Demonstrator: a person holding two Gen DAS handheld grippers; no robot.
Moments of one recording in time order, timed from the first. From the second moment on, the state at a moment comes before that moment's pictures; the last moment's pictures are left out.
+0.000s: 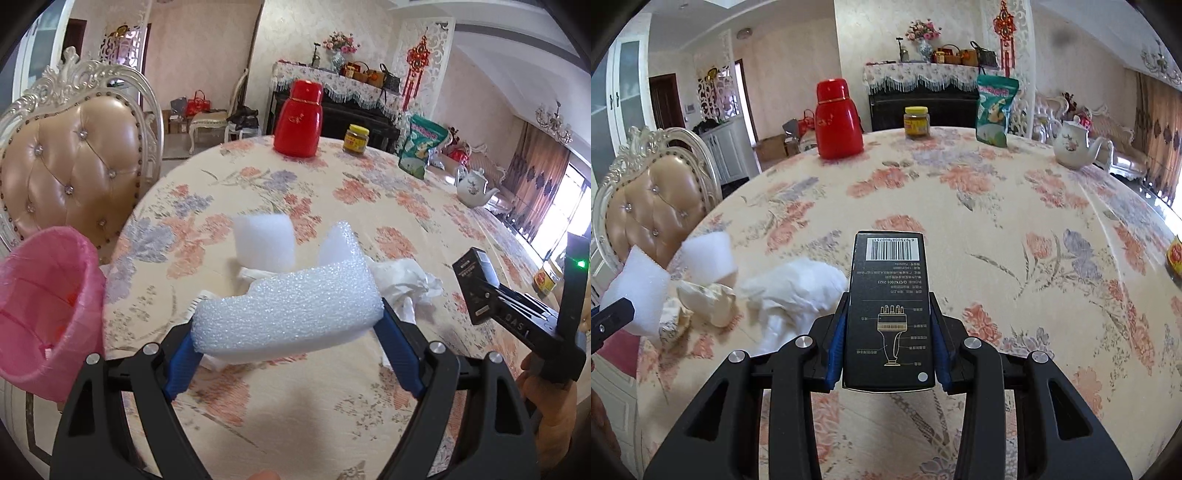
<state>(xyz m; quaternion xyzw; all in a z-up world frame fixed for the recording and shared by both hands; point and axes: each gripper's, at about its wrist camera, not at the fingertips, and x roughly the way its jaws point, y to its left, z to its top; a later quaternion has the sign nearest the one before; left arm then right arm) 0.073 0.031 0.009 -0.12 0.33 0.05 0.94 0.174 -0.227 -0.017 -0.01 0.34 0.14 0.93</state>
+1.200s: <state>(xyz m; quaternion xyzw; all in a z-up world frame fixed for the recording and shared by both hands) -0.009 0.228 0.044 -0.13 0.27 0.18 0.94 0.123 -0.009 0.051 -0.08 0.31 0.33 0.89</state>
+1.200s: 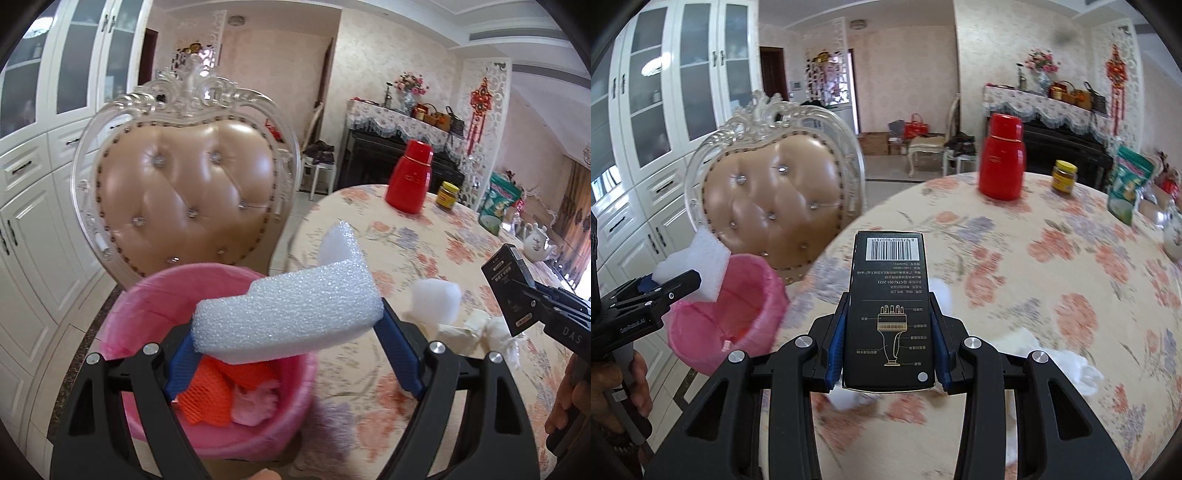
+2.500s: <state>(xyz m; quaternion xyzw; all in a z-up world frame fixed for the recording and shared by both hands) -0.071 0.337 0.047 -0.17 0.26 0.25 0.92 0.077 0.197 0.032 -0.14 0.34 0.48 0.79</state>
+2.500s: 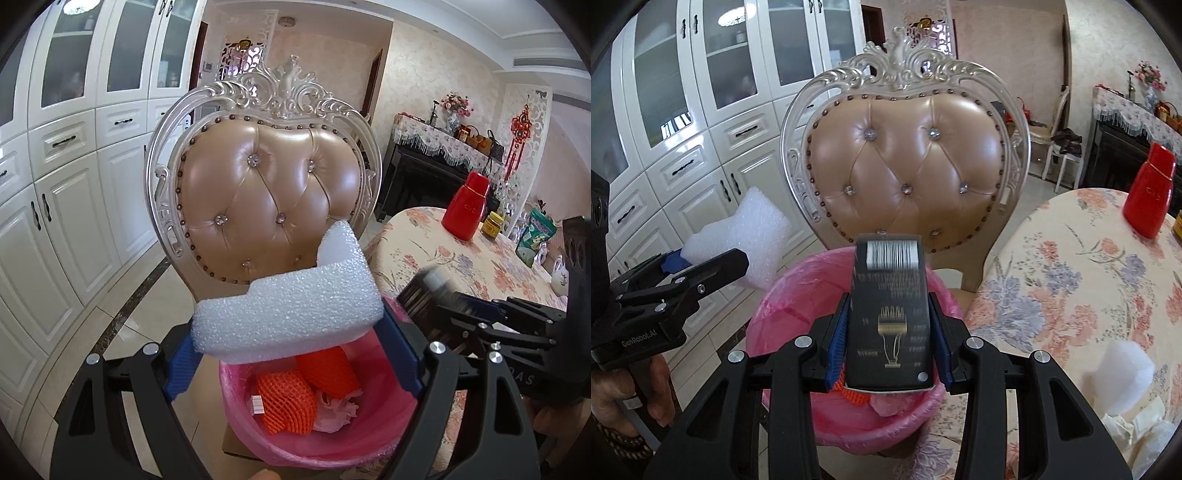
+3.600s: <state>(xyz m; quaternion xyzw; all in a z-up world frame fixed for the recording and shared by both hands) -0.026 0.294 0.032 -0.16 0.30 0.20 0.92 0.114 0.086 0.035 -0.10 0.32 0.40 0.85</state>
